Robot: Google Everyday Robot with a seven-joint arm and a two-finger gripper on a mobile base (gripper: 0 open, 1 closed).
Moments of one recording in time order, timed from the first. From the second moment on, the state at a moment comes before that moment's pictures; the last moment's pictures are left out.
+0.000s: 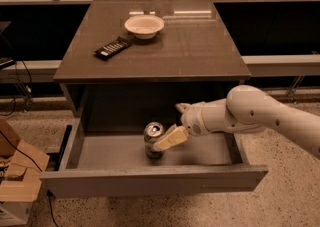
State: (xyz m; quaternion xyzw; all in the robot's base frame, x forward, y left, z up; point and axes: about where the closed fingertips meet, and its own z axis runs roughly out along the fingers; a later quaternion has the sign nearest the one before) arm 0.558 -0.035 0.689 -0.46 0.76 0.28 0.36
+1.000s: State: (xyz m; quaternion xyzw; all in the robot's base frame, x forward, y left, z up) arm 0.549 0.031 0.665 -0.46 0.73 0.36 0.36
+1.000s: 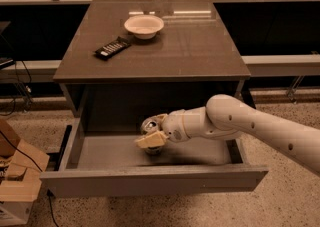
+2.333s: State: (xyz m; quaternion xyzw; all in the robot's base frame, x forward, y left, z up) arm 0.545 -0.055 0.843 -0.50 0.68 0.25 0.47
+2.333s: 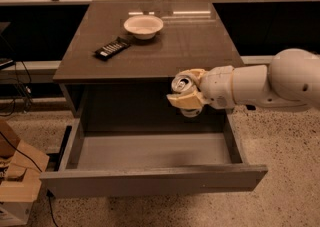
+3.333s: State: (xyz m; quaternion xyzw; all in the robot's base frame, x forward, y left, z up) arm 0.667 -0.102 0.927 -0.53 0.70 0.15 0.46
